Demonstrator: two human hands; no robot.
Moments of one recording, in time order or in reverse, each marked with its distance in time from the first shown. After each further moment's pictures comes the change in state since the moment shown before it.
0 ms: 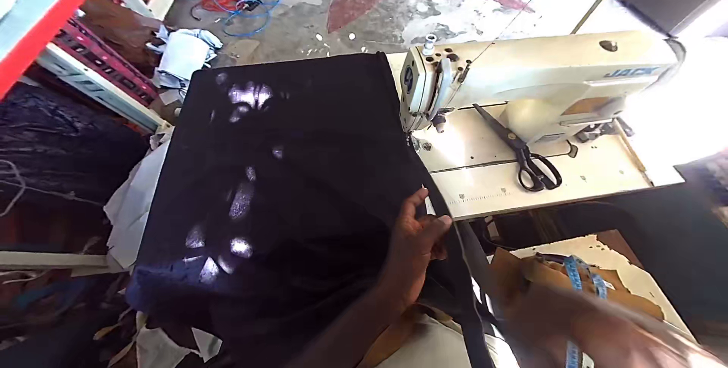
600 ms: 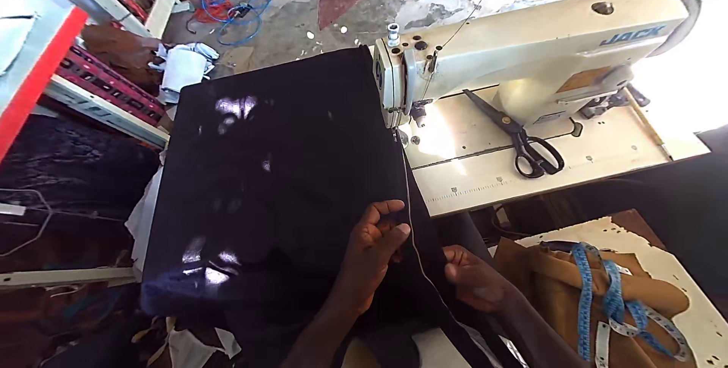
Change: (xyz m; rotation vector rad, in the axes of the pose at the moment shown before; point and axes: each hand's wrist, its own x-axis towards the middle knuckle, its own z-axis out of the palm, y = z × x) left_hand -0.012 0.014 -0.033 0.320 0.025 0.114; right_hand 0.053 0.171 -0.003 0.802 -0.130 0.037
